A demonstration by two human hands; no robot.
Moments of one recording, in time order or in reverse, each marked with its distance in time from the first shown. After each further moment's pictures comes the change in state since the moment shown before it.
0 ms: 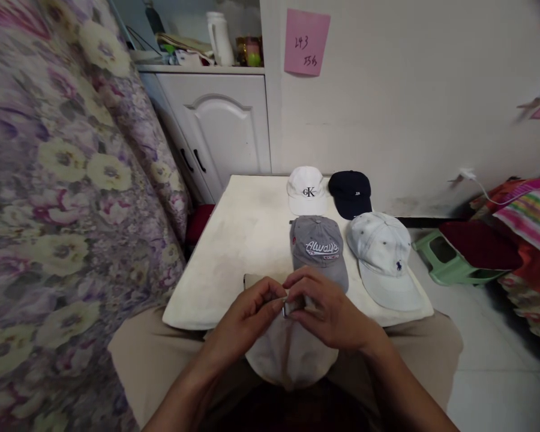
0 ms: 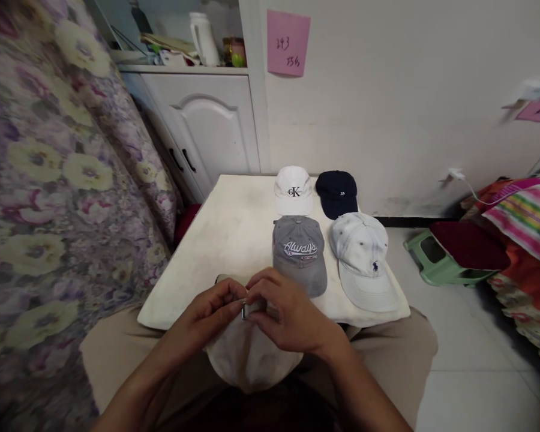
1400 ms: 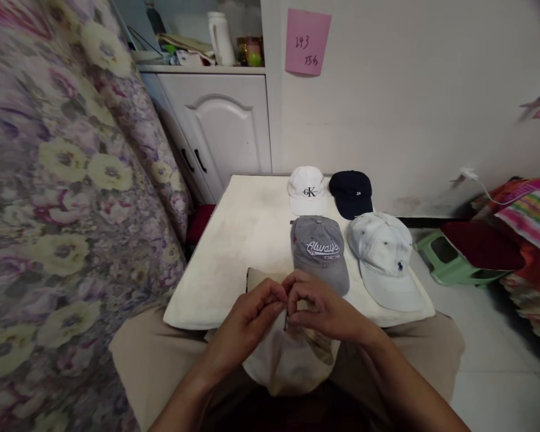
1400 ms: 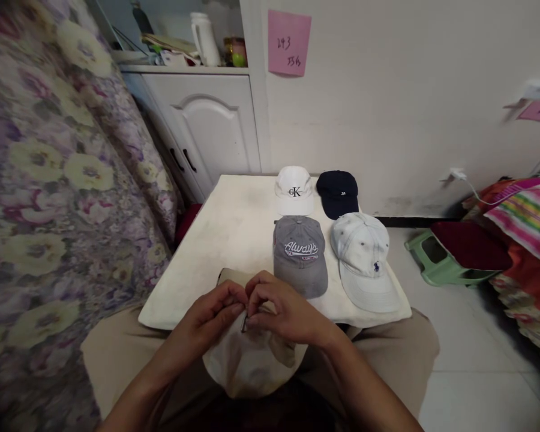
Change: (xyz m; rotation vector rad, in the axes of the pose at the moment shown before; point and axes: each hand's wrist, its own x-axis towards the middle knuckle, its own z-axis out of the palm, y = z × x) left_hand -0.003 0.001 0.002 0.155 0.015 0.084; right_hand 0.006 0.017 0.005 0.369 -0.126 0.135
